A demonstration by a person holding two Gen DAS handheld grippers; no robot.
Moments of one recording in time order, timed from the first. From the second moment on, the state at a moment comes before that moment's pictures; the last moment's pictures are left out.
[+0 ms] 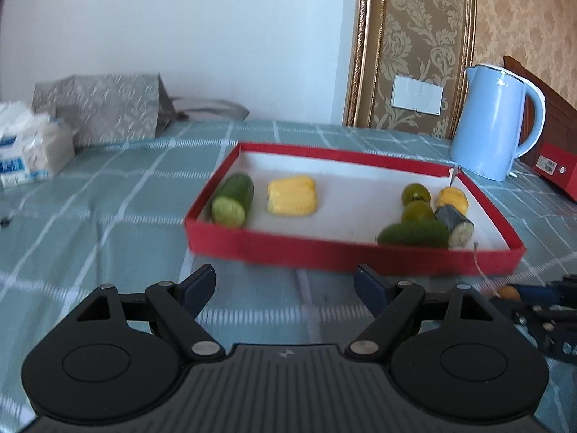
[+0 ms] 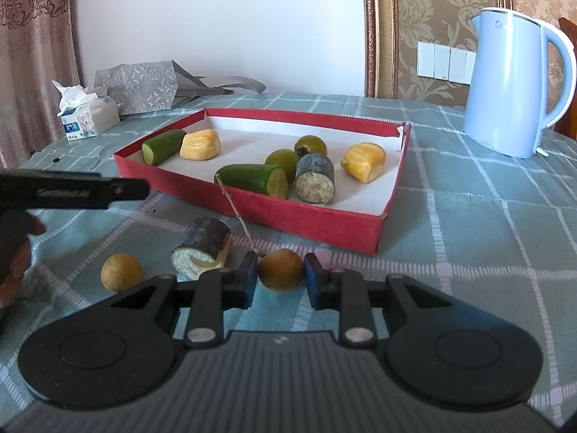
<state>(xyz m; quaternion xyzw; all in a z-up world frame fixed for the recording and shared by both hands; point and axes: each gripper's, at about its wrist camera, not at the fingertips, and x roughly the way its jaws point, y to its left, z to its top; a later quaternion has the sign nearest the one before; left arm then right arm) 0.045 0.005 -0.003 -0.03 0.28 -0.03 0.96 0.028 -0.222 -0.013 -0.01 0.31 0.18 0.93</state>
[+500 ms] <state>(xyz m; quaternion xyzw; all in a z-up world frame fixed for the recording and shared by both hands) 0.048 0.006 -0.016 -0.01 0.31 -0.01 0.95 0.055 -0.204 0.028 -0.04 0.25 0.18 0.95</state>
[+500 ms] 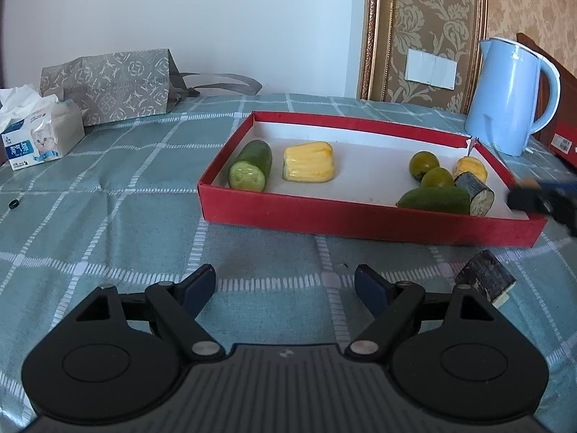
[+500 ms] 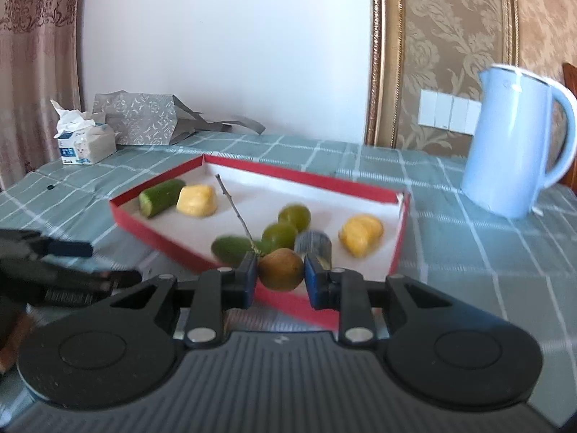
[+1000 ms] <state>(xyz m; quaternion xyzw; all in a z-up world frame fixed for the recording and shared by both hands) 0.050 -0.004 -0.017 0.01 0.32 -0.01 0.95 0.140 -0.140 0.019 -0.08 0.29 0.19 0.93</state>
